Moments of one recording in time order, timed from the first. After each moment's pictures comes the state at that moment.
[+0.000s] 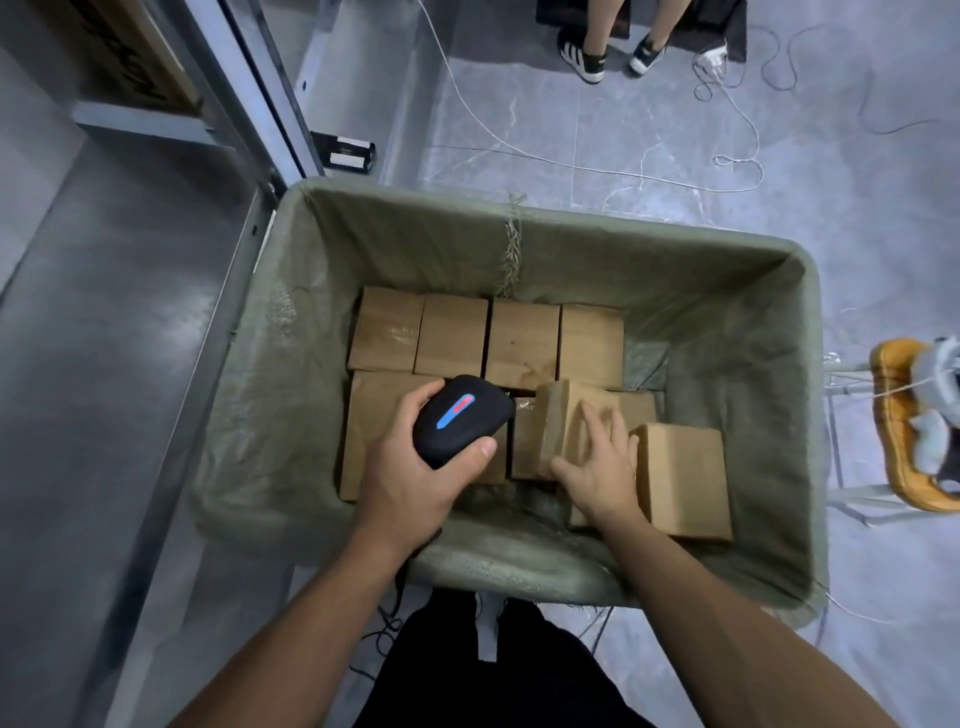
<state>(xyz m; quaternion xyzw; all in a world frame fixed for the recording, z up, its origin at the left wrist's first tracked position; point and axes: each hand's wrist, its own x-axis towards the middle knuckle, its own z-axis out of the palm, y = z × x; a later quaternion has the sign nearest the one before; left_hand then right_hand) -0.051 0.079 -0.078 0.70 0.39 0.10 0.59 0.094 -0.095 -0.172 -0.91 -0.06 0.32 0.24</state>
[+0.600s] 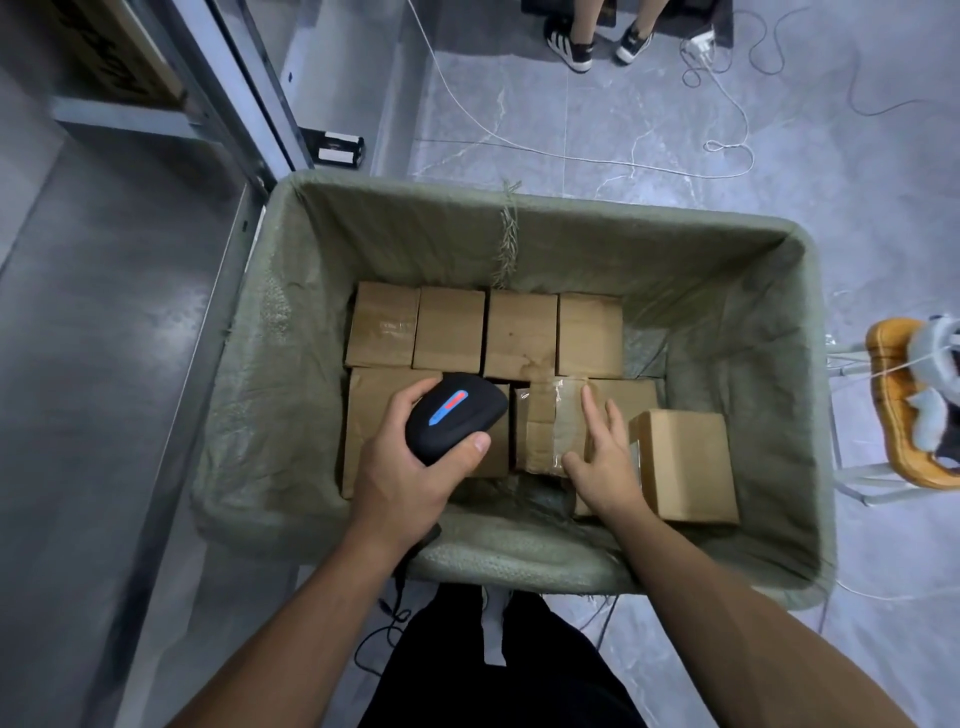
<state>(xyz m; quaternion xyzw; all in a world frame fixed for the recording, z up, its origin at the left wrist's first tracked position) -0.058 0.085 -0.084 0.69 0.38 0.11 0.60 0.086 -0.102 -0.175 -0.88 -0.07 0.34 0.32</state>
